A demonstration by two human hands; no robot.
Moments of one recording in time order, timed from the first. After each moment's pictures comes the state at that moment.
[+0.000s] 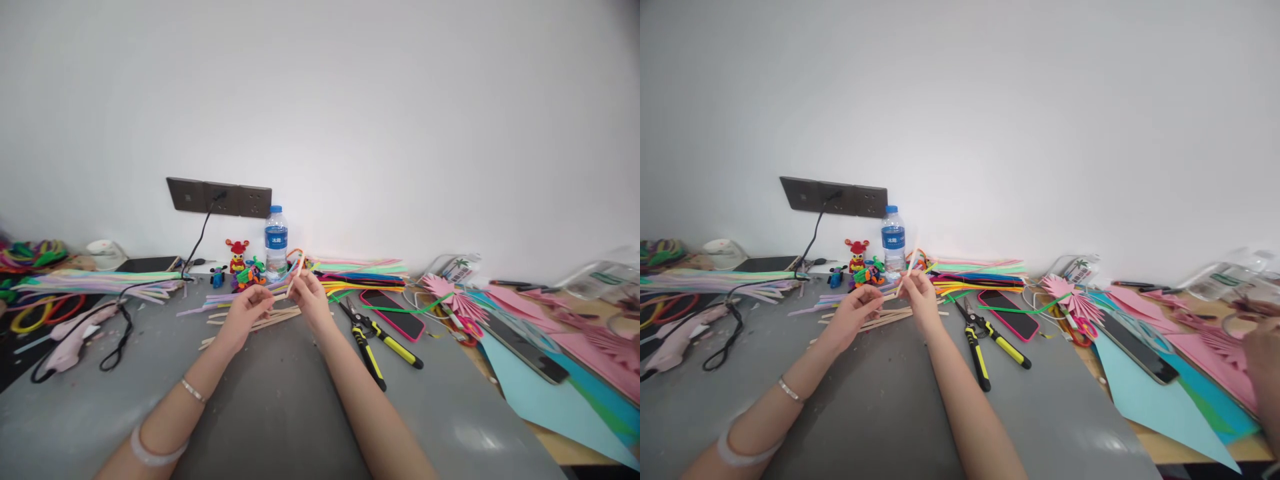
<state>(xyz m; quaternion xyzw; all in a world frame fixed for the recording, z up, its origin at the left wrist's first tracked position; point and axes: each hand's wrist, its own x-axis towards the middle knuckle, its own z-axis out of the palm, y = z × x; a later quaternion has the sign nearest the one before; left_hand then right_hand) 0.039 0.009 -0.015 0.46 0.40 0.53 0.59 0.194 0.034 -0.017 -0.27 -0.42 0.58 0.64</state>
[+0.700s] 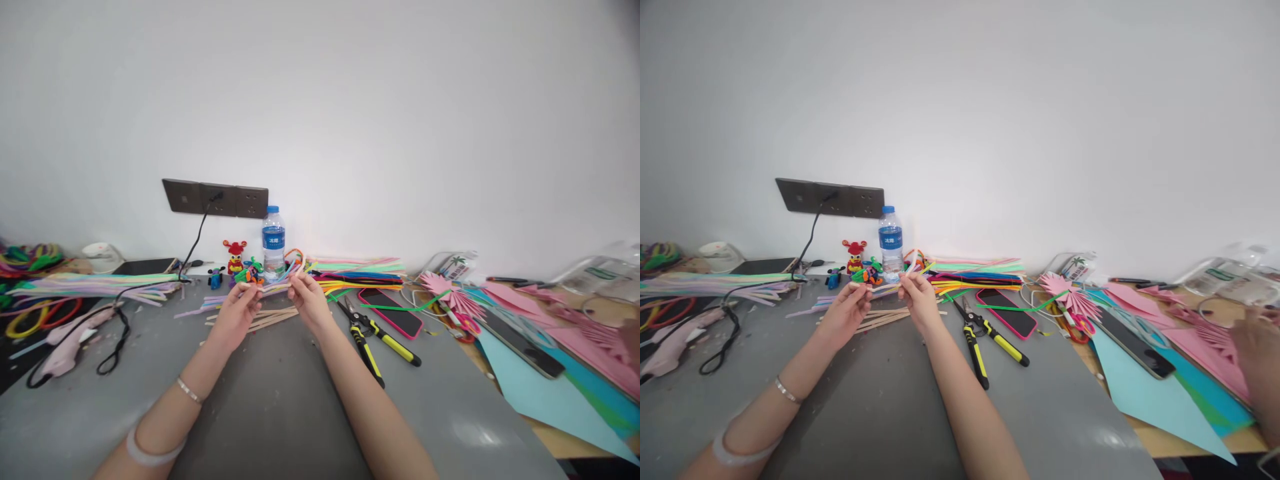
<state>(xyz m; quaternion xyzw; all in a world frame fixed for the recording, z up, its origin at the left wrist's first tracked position) 0.037 0.015 -0.011 0.29 0.35 0.61 0.66 0.196 0.036 -0.017 -0.28 -0.35 0.63 0.64</state>
